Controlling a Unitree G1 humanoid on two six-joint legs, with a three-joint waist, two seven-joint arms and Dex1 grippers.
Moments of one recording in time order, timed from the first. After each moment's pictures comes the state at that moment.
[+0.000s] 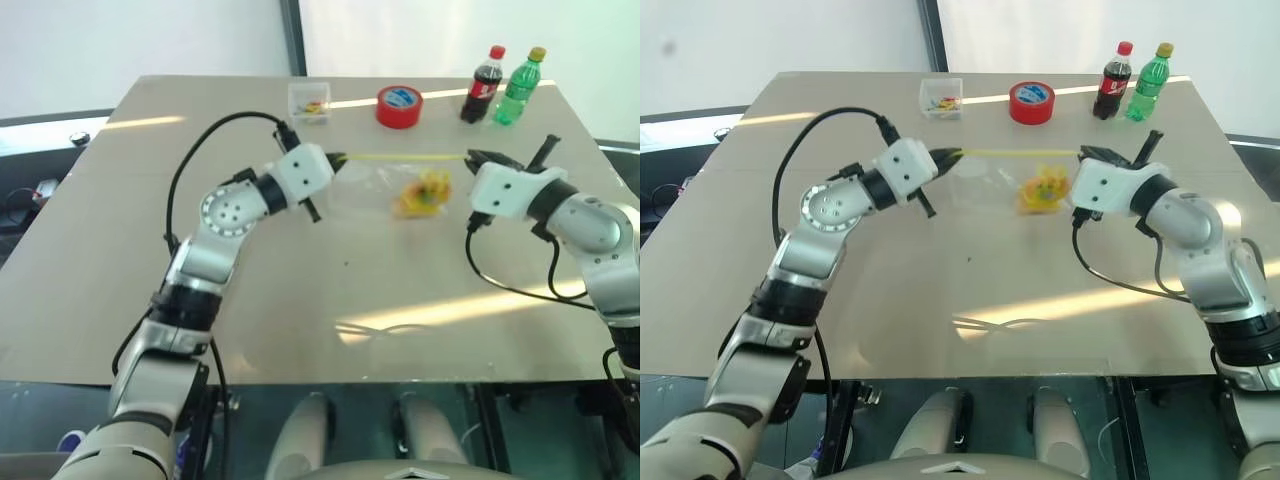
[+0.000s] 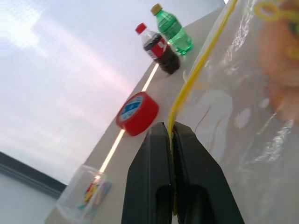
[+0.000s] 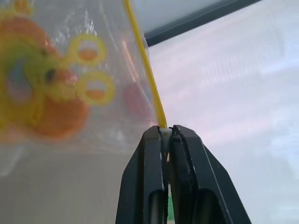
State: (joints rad) left arm -0.79 0.52 -0.18 0.26 0.09 -0.15 -0.62; right arm -0.55 -0.78 0.10 -0.14 -0.32 0.03 0.53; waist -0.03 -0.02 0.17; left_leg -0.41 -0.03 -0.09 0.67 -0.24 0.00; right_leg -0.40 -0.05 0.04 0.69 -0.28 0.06
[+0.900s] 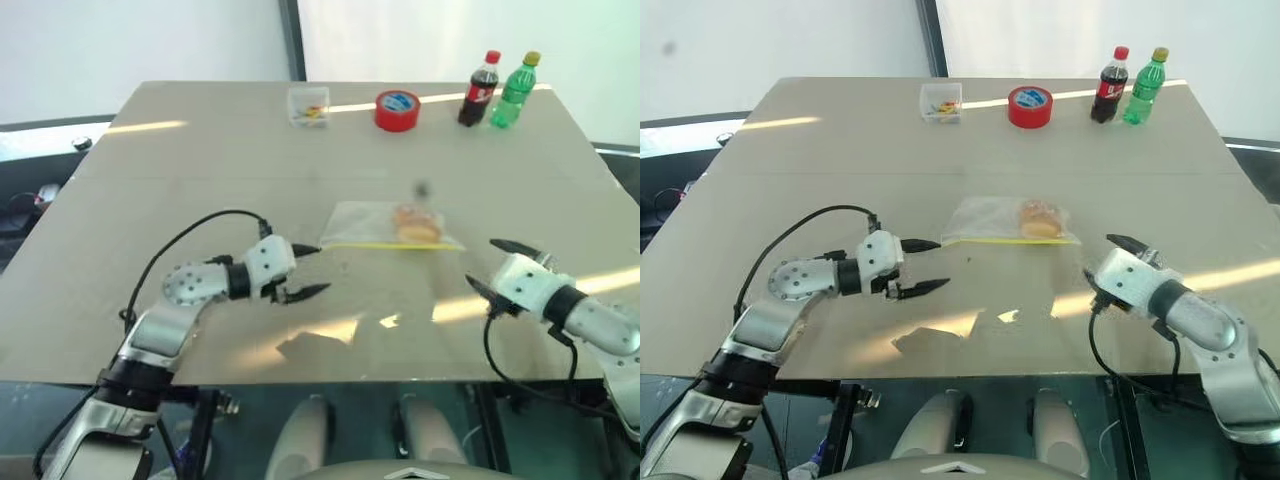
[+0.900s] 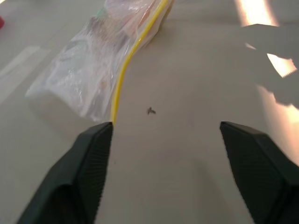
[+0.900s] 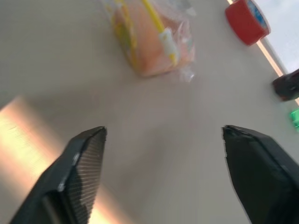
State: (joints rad) left arm -0.24 0.75 -0.07 -0.06 -0.35 0.15 -1.03; right arm 0.19 -0.72 -0.18 -0.55 -0.01 0.30 0.70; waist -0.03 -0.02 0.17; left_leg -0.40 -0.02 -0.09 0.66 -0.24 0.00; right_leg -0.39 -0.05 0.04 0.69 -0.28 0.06
